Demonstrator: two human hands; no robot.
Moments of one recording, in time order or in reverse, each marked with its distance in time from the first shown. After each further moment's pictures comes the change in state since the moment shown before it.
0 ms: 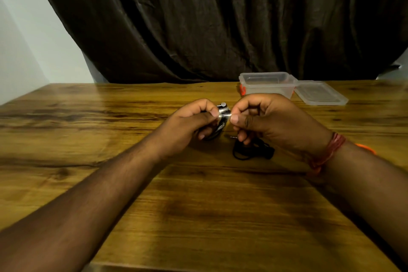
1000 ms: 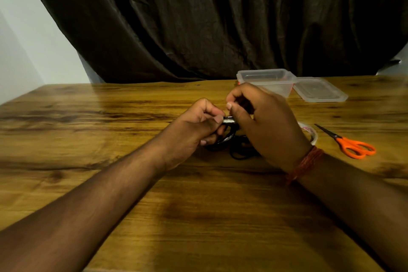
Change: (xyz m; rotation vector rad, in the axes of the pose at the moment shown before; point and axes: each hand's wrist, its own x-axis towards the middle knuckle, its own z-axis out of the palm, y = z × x) left_hand 0.001 -0.001 0.017 -0.141 -0.003 -0.073; right_hand 0.004 0.008 0.016 -0.760 0.451 -0.337
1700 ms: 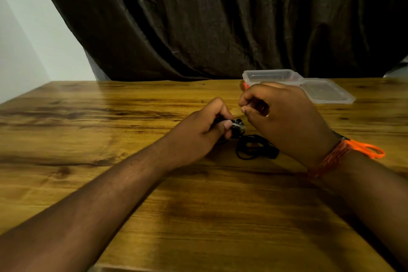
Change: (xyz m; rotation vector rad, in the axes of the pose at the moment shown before) left_hand -0.014 0.015 0.002 0.681 -0.002 0.123; right_hand 0.006 0.002 -0.020 -0.214 -0.106 -0.106
